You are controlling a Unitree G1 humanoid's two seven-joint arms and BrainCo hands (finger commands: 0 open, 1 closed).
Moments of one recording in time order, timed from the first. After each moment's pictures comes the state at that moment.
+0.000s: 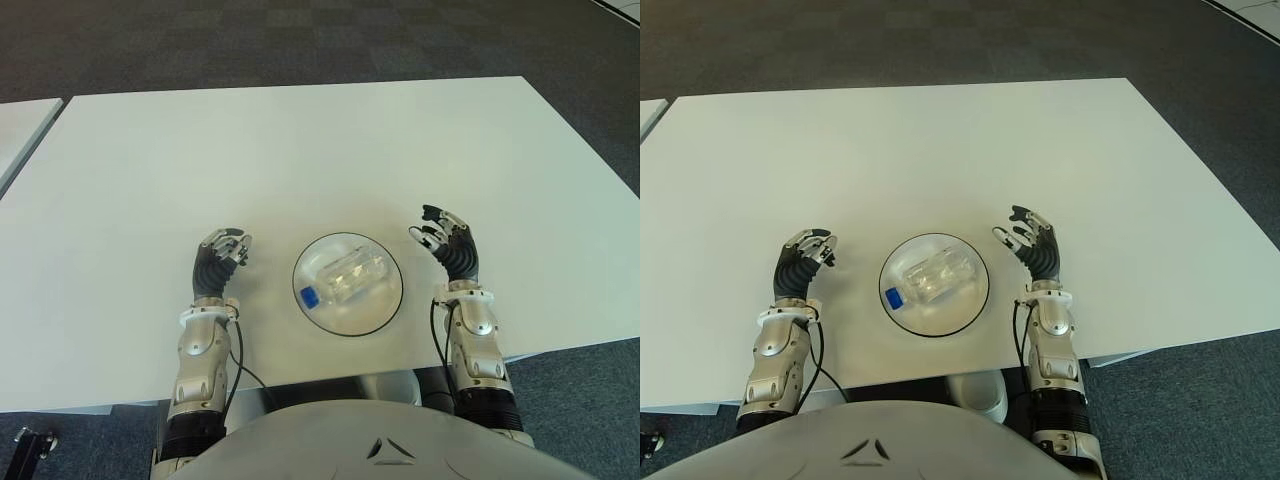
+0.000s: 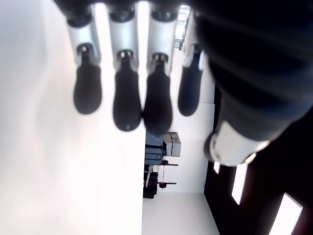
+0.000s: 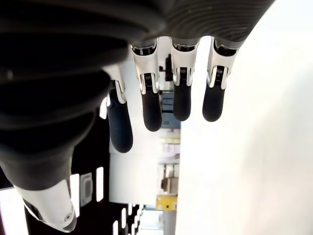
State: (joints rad) left arm 0.25 -0.02 0.11 0.08 -0.08 -0.20 0.01; right arm 0.10 -0.05 -0.09 0.13 0.01 -0.20 -0.01
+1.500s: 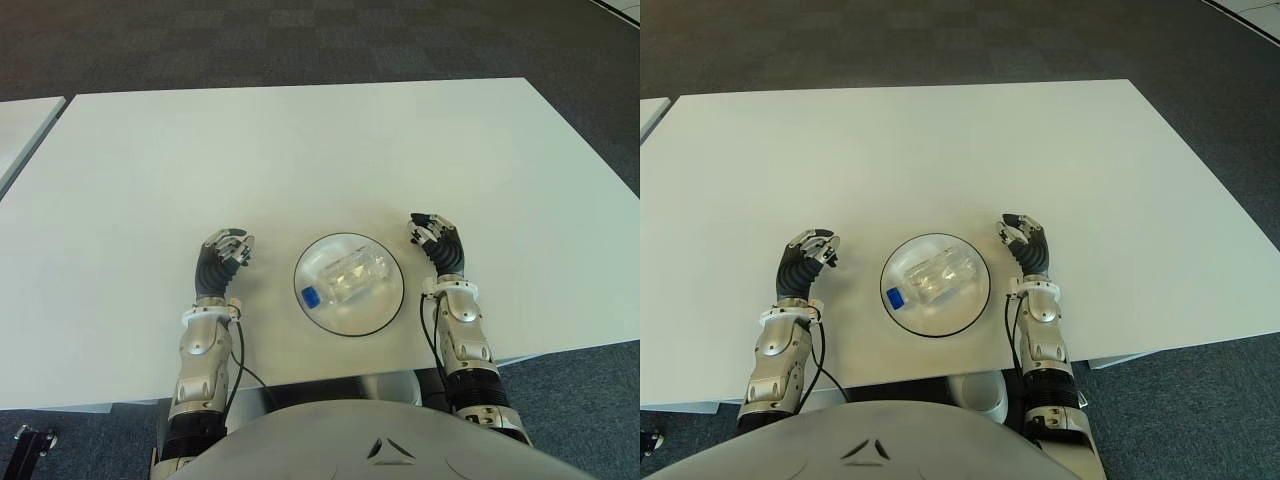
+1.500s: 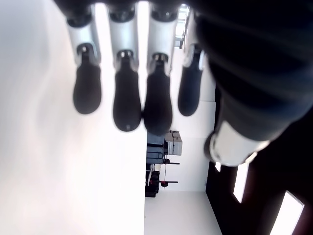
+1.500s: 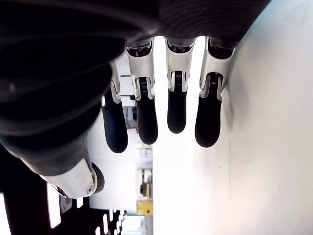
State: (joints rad) left arm 0.25 -0.01 0.10 0.08 -0.07 -0.20 0.02; right arm 0.01 -0.04 -0.09 0.29 0.00 -0.16 -0.05
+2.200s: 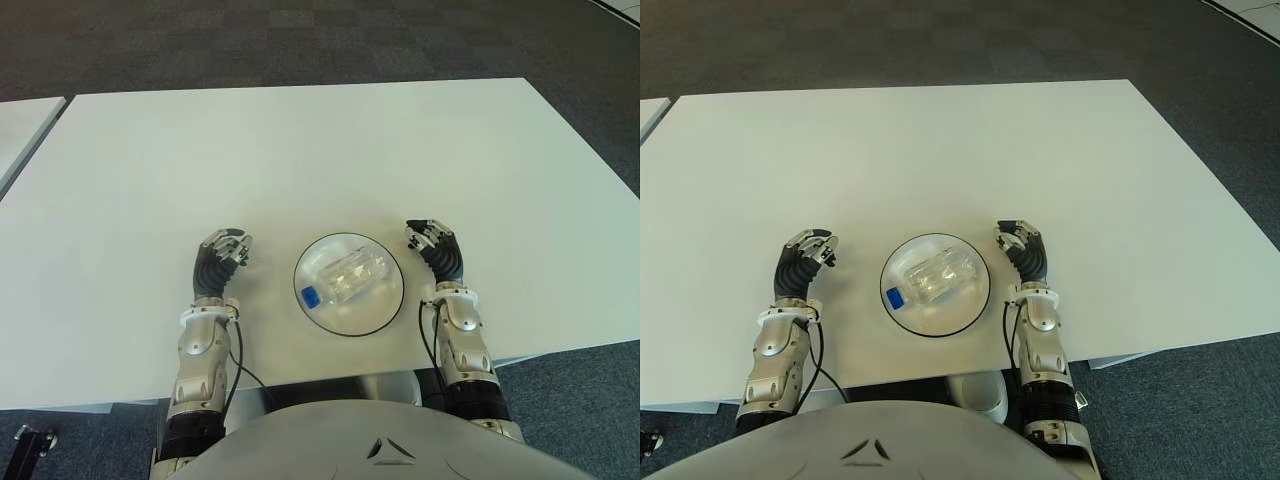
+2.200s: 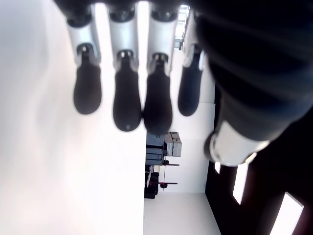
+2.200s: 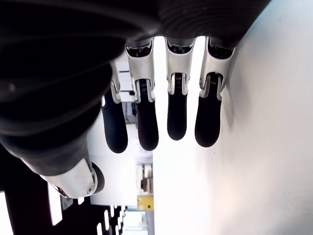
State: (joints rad) left arm 0.25 -0.01 0.11 0.08 -0.07 -0.20 0.01; right arm 0.07 -0.02 -0.07 0.22 0.01 -0.15 -0.03
